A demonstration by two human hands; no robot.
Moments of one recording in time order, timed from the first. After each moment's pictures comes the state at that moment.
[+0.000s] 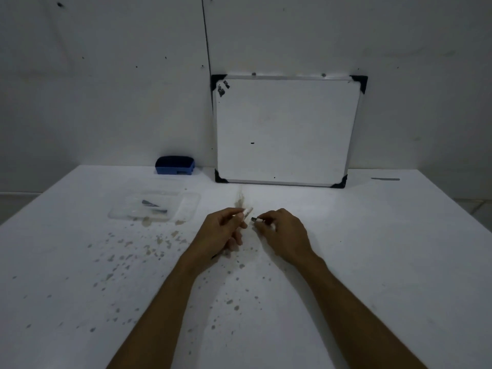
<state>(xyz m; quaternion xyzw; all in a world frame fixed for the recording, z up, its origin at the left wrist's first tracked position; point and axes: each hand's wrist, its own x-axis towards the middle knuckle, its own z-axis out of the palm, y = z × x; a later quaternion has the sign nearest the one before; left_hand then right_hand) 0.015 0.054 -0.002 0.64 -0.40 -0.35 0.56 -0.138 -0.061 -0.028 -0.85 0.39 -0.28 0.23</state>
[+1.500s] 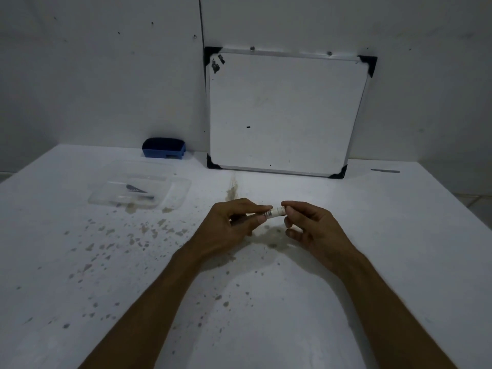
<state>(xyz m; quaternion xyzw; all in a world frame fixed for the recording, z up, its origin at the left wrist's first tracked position) -0.005 0.044 -0.001 0.58 -0.61 -0.20 0.50 -0.206 -0.056 0.009 -0.56 0.28 -0.31 0.72</state>
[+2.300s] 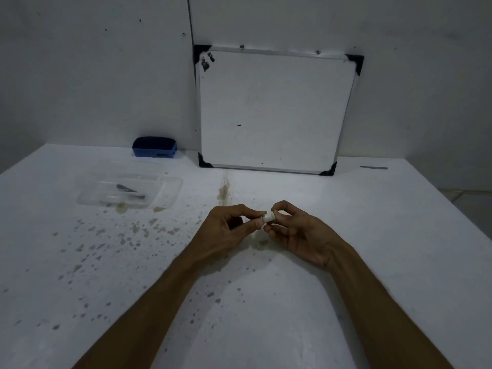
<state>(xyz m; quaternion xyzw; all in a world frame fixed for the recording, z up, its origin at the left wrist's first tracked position) -0.019 0.049 -0.008 0.59 -0.58 -0.25 0.51 -0.208 -0.057 0.013 -0.43 0.20 -0.18 0.86</state>
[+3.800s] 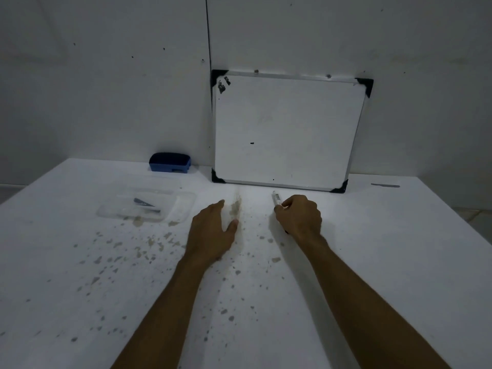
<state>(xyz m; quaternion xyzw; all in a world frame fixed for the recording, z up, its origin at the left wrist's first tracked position) 0.042 0.028 -0.048 0.81 -0.46 -0.09 0.35 -0.126 -0.110 -0.004 -0.74 0.57 -0.26 0.24</state>
